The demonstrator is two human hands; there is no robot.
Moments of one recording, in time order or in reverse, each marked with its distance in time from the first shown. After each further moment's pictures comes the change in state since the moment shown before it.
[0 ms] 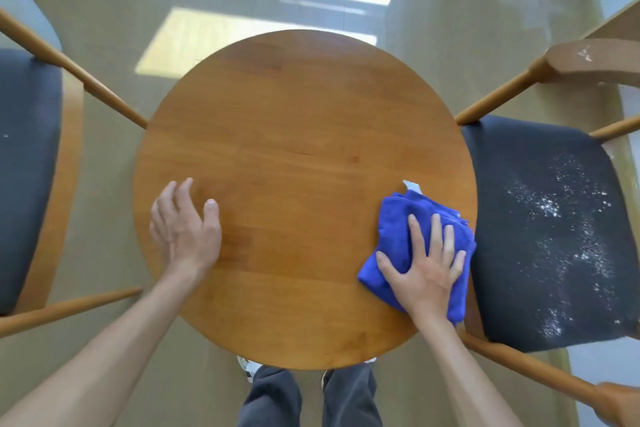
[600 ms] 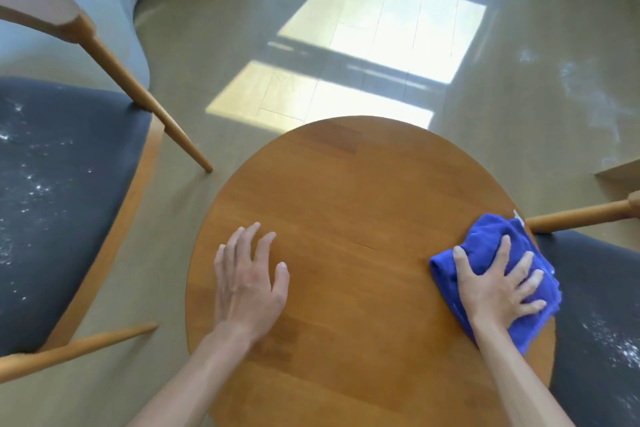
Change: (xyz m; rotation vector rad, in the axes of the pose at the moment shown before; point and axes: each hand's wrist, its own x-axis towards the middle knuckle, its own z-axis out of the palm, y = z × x) left_hand 0.040 0.017 -0.010 0.120 -0.083 0.180; right_hand 0.167 -0.067 0.000 0.011 -0.024 0.306
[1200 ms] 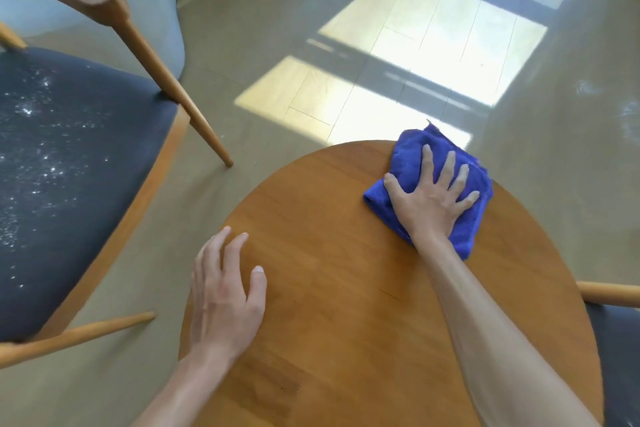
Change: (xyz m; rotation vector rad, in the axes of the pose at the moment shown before) left_hand 0.030 -0.027 -0.003 -0.250 0.189 -0.240; right_hand 0.043 -0.224 0.032 -0.110 -0.012 -0.566
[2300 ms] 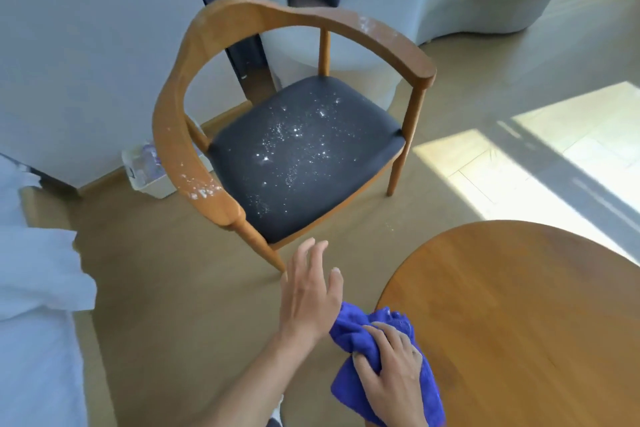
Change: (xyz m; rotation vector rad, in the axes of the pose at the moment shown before) left_hand -0.098 -0.079 -0.159 -0.069 0.282 -0.273; right_hand -0.350 -0.114 -0.012 0.470 -0.338 -0.802
